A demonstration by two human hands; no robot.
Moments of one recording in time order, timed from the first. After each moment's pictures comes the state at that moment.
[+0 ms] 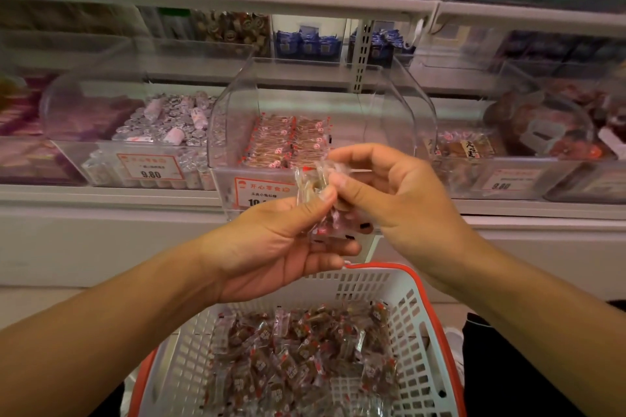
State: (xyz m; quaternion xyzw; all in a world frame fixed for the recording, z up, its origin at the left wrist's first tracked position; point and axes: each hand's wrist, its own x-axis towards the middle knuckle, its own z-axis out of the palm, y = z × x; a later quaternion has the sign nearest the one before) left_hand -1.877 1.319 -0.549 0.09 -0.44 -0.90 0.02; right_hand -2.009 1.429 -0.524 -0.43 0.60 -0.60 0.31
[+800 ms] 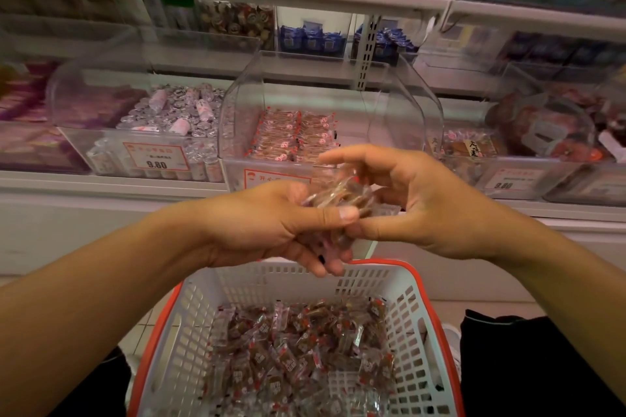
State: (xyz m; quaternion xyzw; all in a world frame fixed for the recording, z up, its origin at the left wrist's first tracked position) left_hand -1.868 1.303 -0.530 0.12 -0.64 -0.76 -0.06; right_hand -2.035 1.432 -0.510 -0.64 0.61 -0.37 0.29
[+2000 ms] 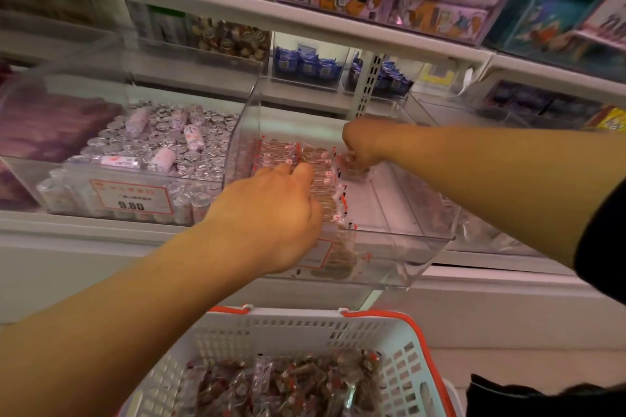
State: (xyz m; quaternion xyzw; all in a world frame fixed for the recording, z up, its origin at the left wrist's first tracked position) left_hand -1.906 1.229 -0.539 0.26 -0.95 -0.08 0.15; right_hand -2.172 1.195 -0.530 -0.55 0.80 0.24 -0.07
